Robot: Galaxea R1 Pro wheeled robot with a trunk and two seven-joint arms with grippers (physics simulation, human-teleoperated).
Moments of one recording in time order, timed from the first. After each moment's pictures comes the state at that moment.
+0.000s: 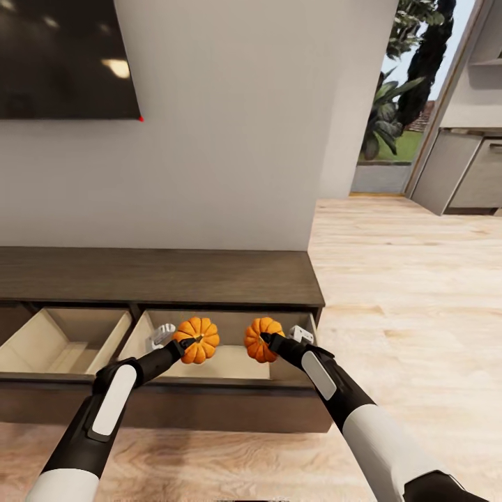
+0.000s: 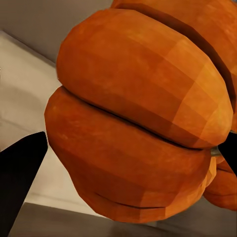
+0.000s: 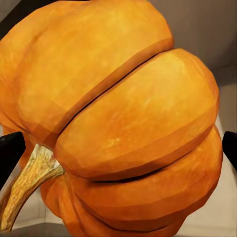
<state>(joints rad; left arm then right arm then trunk) -0.48 0.03 0.08 -1.20 0.75 0.69 0.08 -0.76 0.10 0.23 -0.65 -0.75 0.35 -0.02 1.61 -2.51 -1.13</state>
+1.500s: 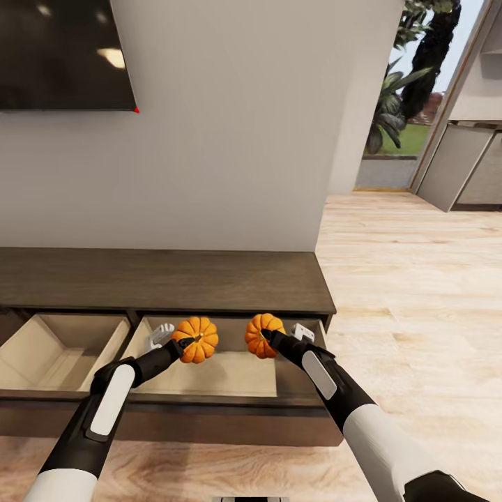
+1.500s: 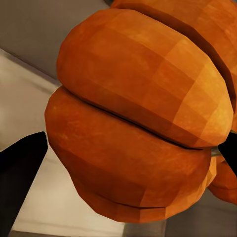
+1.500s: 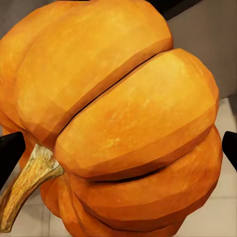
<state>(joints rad) -0.48 0.04 0.08 -1.20 0.75 0.69 0.08 -0.76 0.10 0.23 -0.65 -0.75 0.30 -0.01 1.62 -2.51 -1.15</state>
